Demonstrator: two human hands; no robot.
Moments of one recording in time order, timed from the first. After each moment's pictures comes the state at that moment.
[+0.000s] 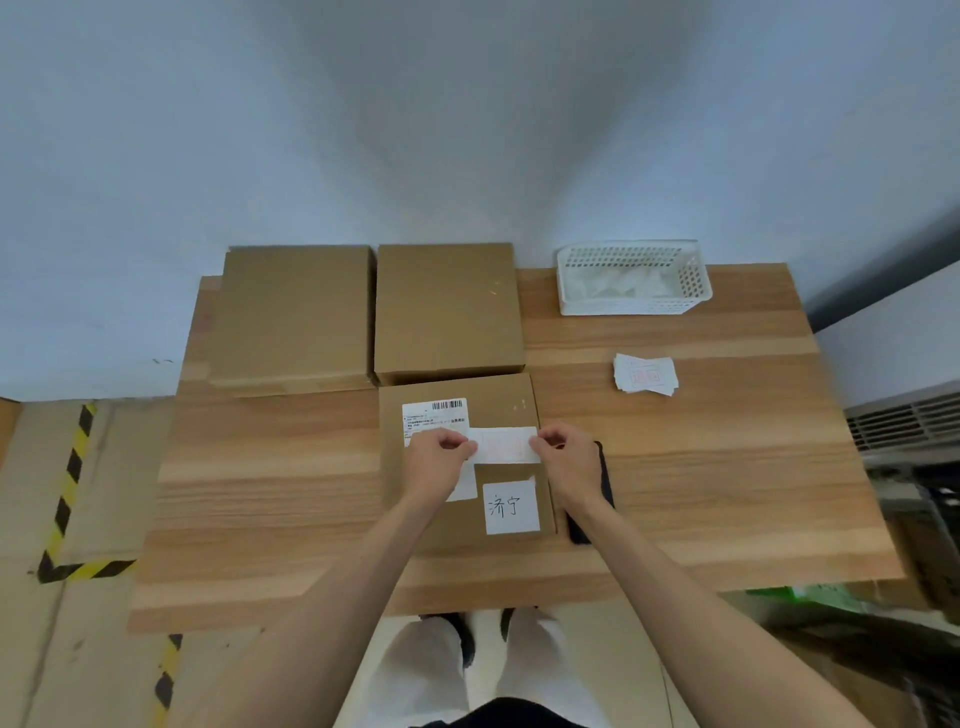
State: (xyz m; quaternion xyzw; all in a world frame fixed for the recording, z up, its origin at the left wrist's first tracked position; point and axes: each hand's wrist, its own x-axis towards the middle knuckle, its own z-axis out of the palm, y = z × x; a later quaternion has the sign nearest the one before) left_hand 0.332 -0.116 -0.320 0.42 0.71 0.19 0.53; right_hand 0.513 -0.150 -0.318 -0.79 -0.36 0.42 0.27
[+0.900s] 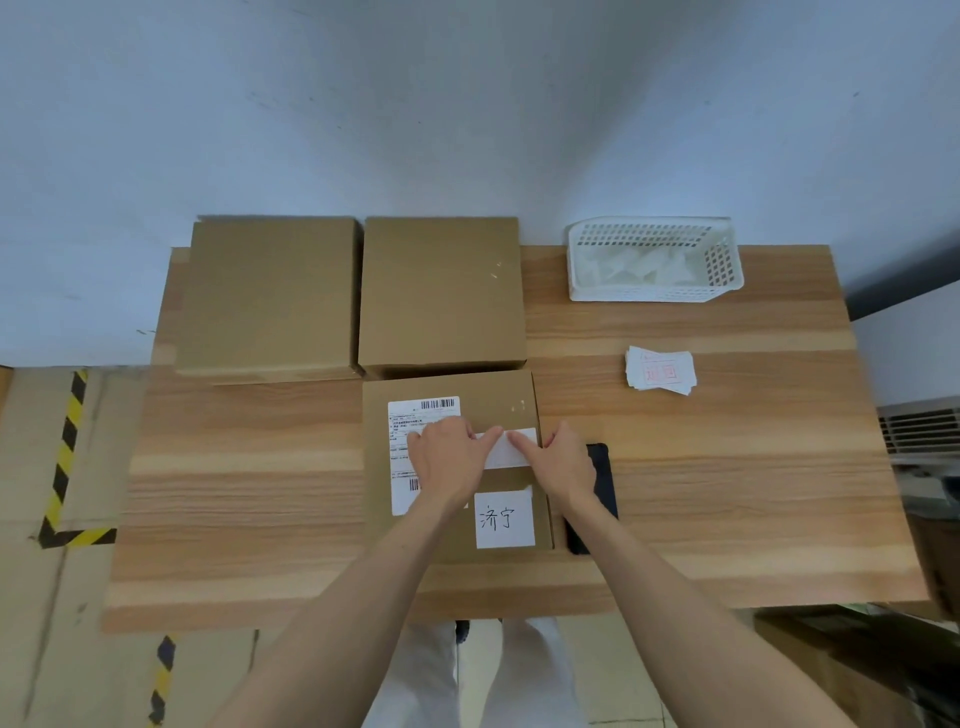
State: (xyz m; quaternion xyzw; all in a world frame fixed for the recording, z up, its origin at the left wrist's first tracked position) left_hand 0.375 -0.089 -0.357 0.59 0.75 -0.01 0.30; right_hand 0.521 -0.123 -0.364 -0.83 -0.35 0.42 0.12
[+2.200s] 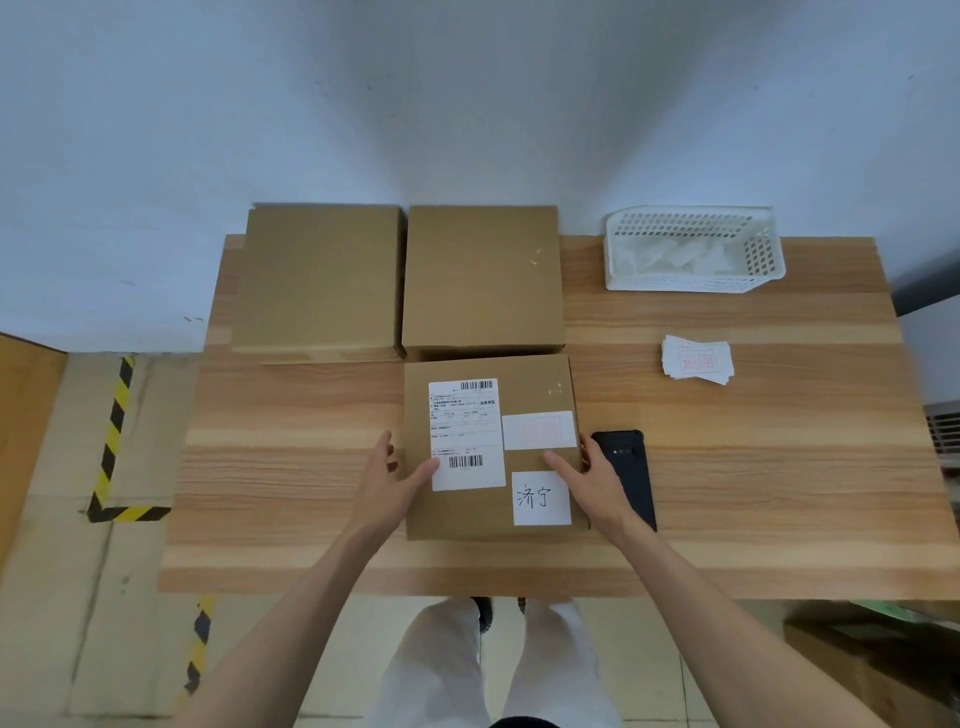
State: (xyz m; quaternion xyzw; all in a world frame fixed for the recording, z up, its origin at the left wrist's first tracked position) left_hand 0.230 -0.152 -0.367 0.37 0.72 0.17 0.56; right_hand 0.517 -0.176 -0.376 -0.71 -0.29 0.59 0.25
